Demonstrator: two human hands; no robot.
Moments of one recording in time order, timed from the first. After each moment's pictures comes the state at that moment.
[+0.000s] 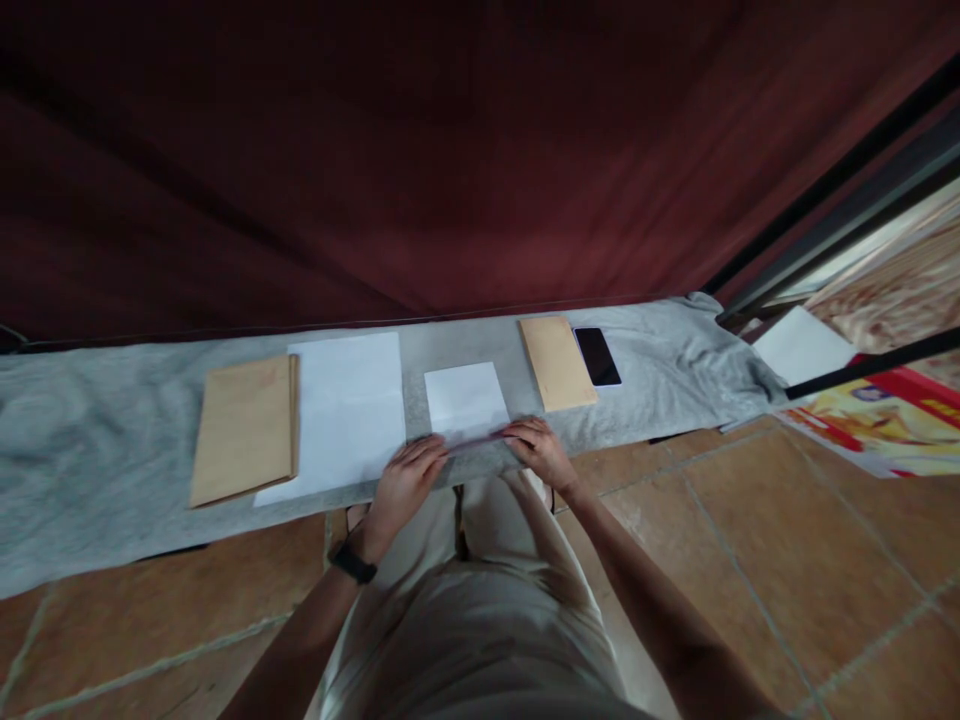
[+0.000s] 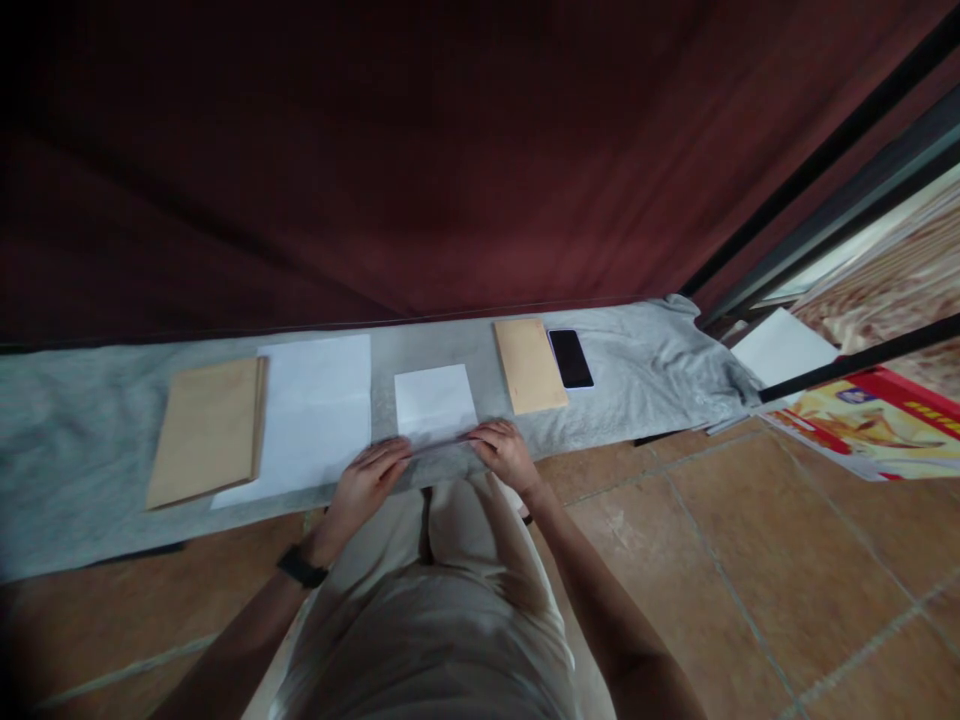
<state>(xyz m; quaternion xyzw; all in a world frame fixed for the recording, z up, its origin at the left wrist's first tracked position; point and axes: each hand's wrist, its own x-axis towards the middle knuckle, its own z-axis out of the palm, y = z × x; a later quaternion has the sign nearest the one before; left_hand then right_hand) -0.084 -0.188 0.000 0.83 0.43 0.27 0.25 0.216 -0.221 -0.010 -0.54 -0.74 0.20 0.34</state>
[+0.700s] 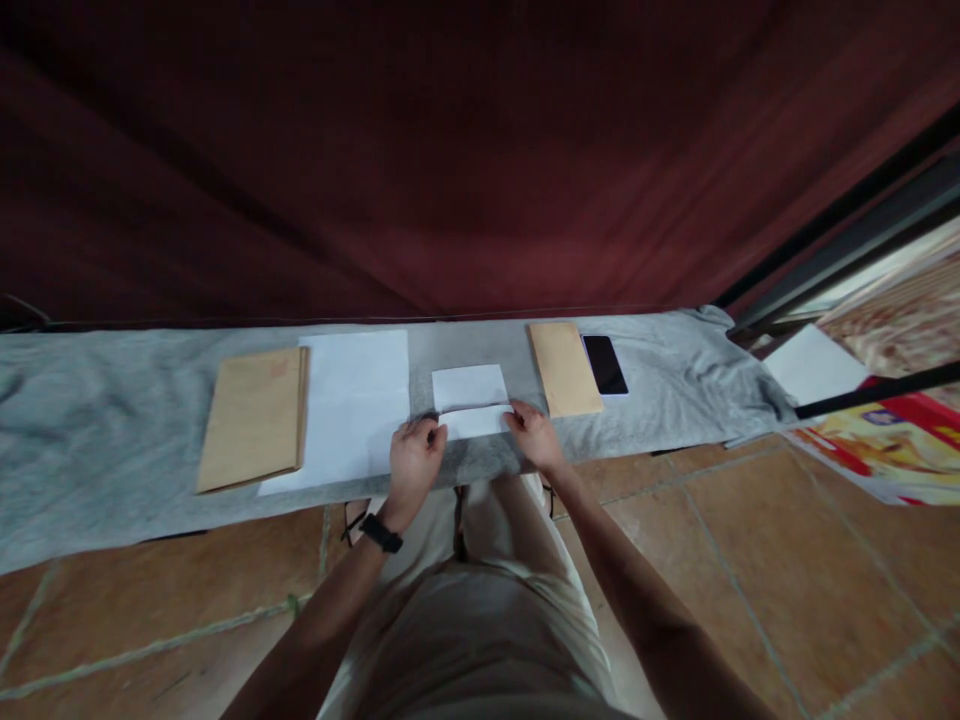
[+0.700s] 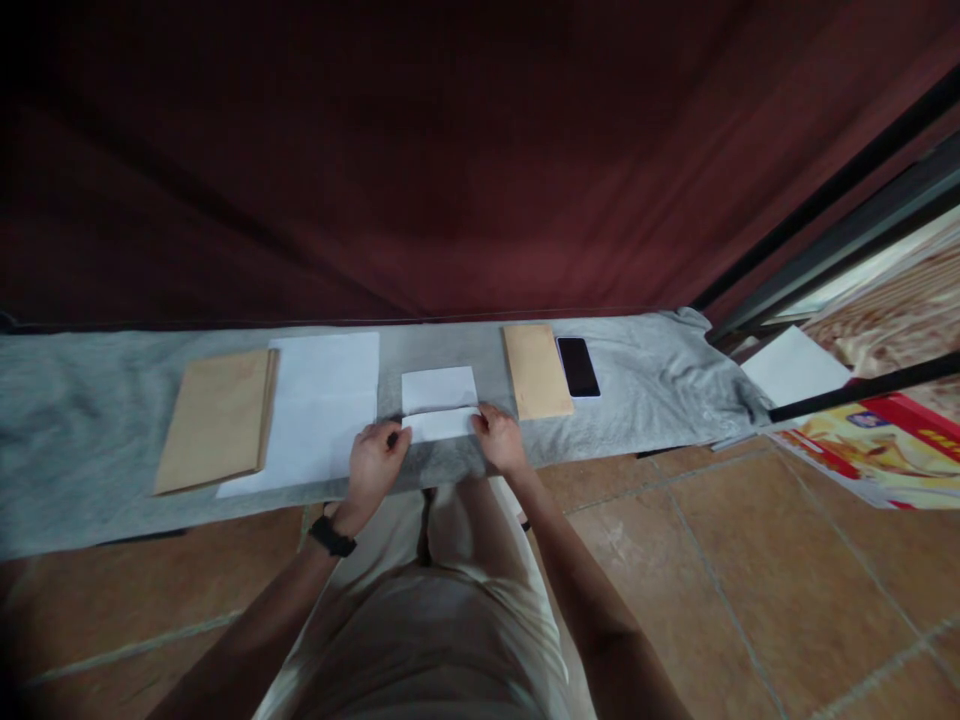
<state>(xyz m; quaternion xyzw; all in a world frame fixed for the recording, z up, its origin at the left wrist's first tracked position) -0.050 -0.165 0.007 0.74 0.59 0.29 0.14 0.193 -0.181 0.004 -0.70 -0.65 0.19 0.23</state>
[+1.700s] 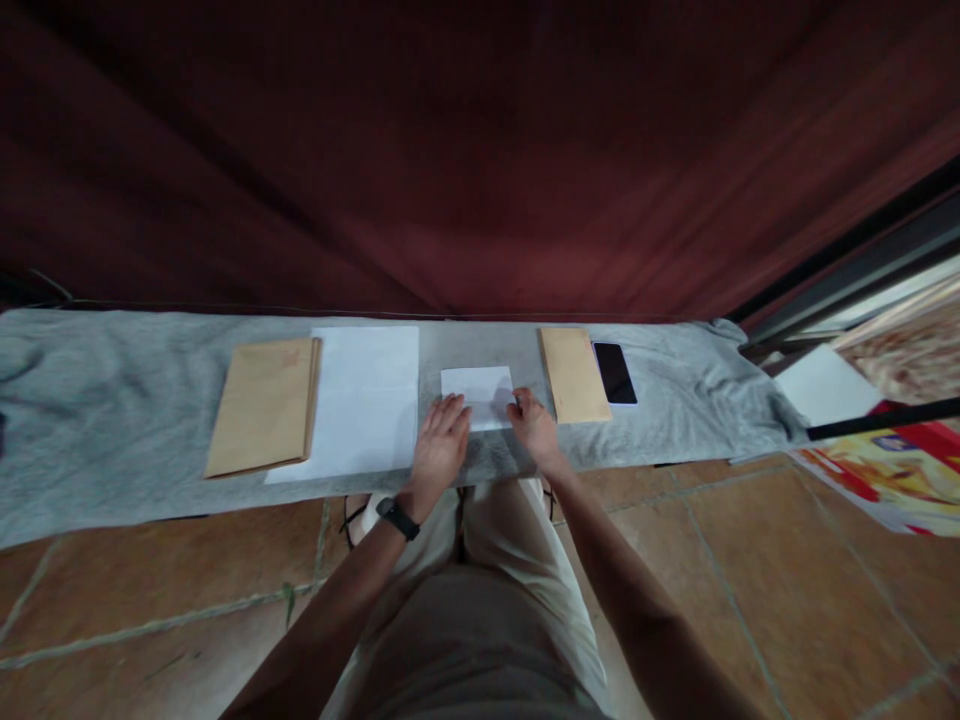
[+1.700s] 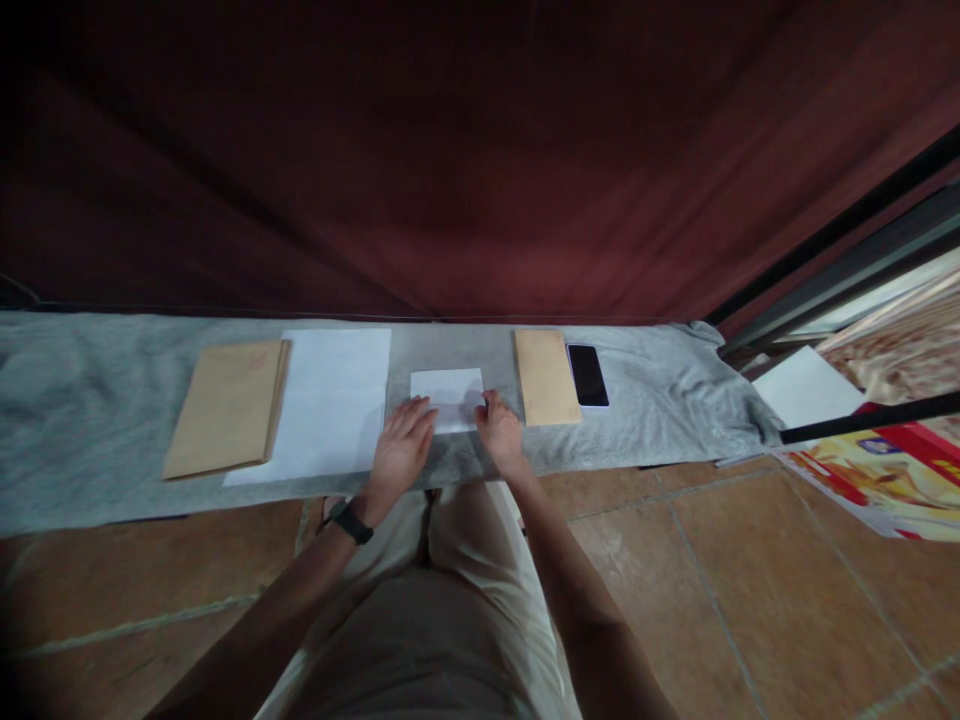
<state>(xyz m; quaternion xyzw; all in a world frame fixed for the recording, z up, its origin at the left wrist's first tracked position) -0.029 -0.164 0.008 0.84 0.48 0.24 0.04 0.174 -0.155 0.023 -0.77 -0.60 0.19 0.10</state>
